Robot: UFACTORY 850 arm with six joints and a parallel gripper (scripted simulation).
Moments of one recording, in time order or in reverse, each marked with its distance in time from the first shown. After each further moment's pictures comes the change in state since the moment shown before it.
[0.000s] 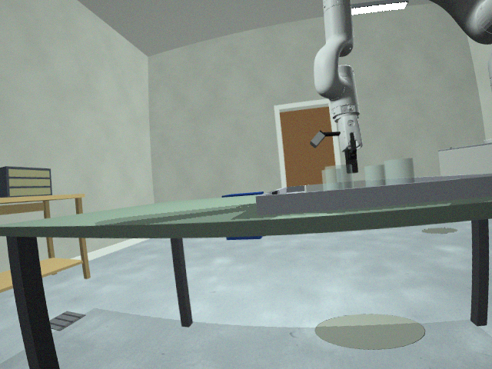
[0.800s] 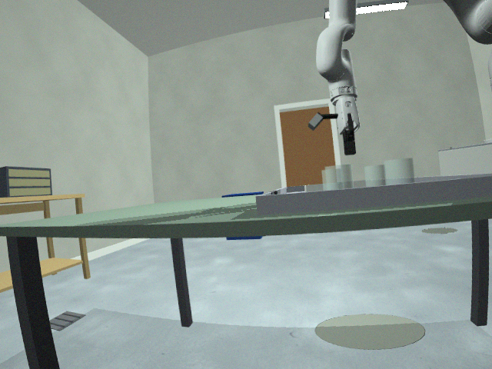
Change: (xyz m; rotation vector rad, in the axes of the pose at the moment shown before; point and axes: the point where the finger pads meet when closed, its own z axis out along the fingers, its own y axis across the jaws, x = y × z) arm 0.001 0.001 -0.058 0.009 0.012 -0.001
